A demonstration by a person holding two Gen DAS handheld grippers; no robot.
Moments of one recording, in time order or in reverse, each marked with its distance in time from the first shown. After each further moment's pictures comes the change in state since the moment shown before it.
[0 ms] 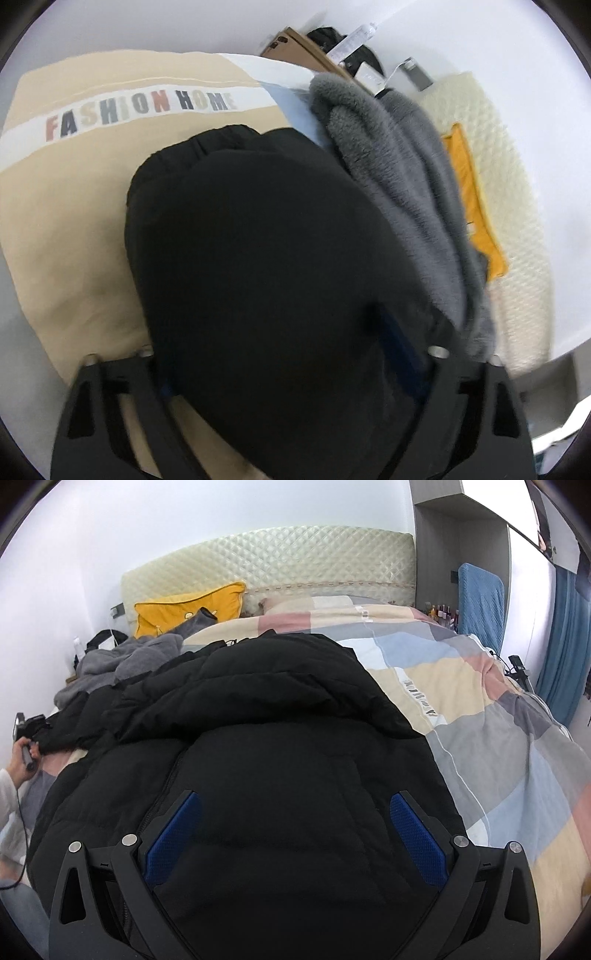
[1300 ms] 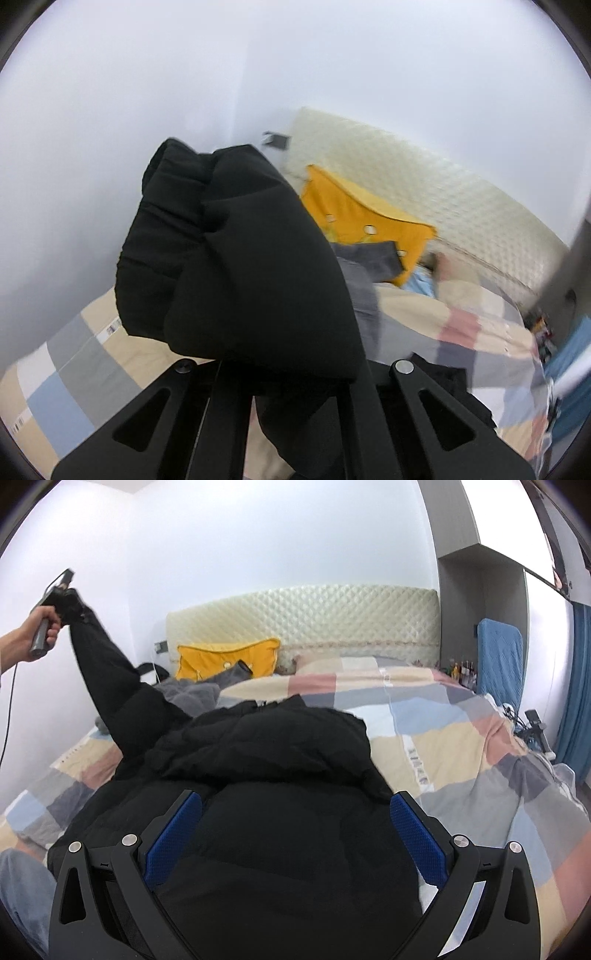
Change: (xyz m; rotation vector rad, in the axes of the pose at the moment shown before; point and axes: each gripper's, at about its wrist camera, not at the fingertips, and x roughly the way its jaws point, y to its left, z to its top) left arm -0.293 -0.348 -0.104 0.568 -0.298 0.058; right arm -0.075 -0.042 0.025 -0.089 -0.219 0.148
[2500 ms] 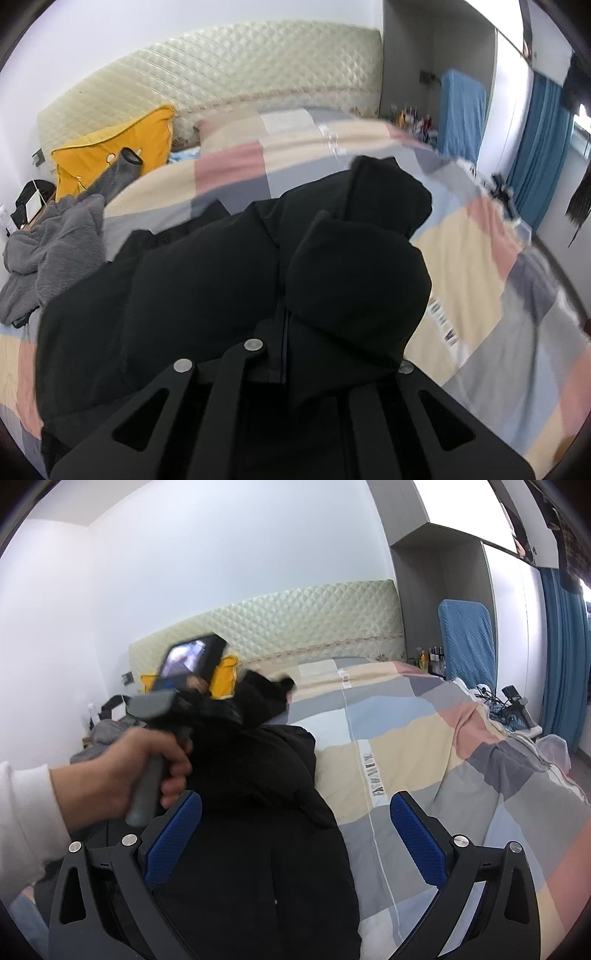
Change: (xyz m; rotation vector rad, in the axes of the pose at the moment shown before) left arm 0.049 -0.408 -0.336 0.643 0.283 -0.399; right arm 0.022 -0.089 0.013 0.134 -0.023 -0.074
